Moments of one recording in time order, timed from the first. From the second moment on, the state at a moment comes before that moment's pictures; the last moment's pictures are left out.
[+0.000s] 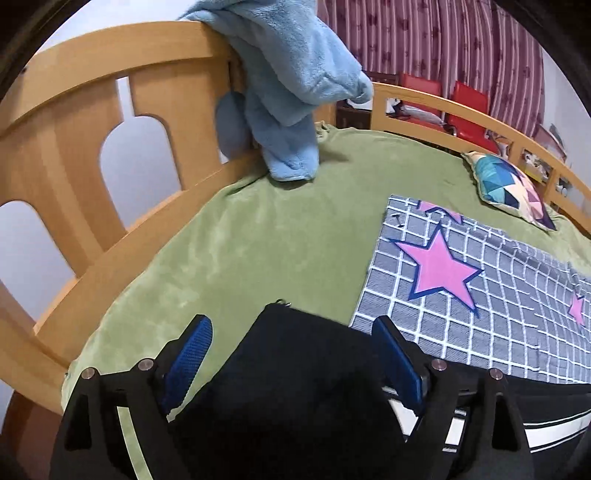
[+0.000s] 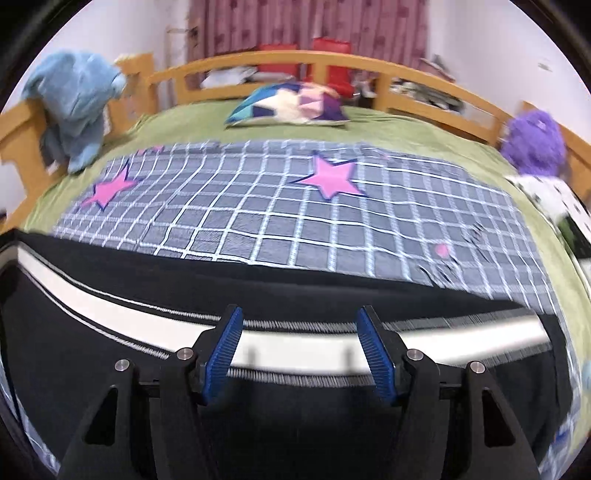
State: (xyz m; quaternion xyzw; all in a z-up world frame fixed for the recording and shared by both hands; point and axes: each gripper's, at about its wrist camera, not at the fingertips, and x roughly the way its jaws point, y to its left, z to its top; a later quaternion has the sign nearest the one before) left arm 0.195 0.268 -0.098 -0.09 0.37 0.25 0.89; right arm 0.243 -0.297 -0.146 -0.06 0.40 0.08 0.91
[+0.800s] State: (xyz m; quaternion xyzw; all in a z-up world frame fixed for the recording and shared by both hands) left arm 0.151 0.273 -0.138 -0.12 0.42 0.22 0.87; right arm 0.309 -0.277 -0.160 -0.06 0.39 0.16 0.90
